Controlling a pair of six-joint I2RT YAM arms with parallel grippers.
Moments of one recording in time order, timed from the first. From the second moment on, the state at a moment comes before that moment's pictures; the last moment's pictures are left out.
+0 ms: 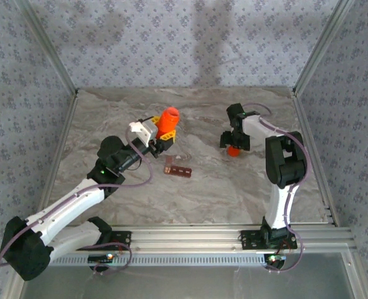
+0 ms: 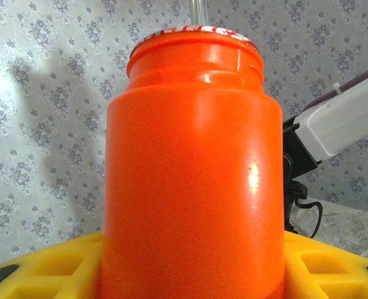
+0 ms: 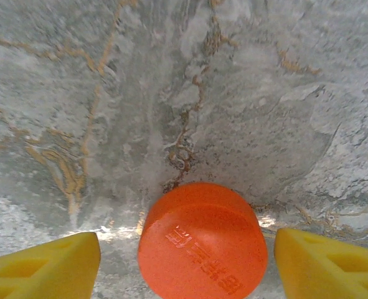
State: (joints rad) left arm -0.66 1.01 0.69 0.46 0.23 0.07; right arm 0.26 1.95 1.38 -0.81 0.03 0.35
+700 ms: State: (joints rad) left arm -0.66 0.99 0.59 0.48 0.25 0.04; right arm 0.26 1.97 1.35 -0.78 0.04 0.32
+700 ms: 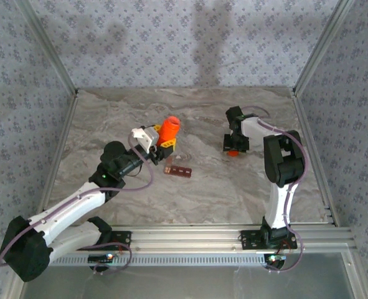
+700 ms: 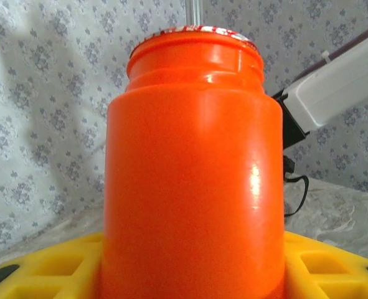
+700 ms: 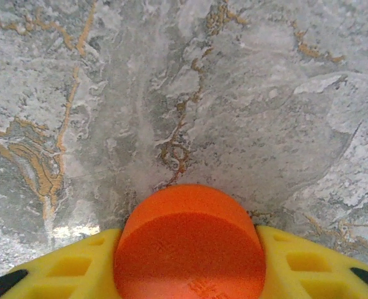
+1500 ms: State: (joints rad) left arm -0.60 1.25 0.51 0.67 0.31 0.02; right arm 0.36 1.69 1.59 -0.87 -0.27 0.27
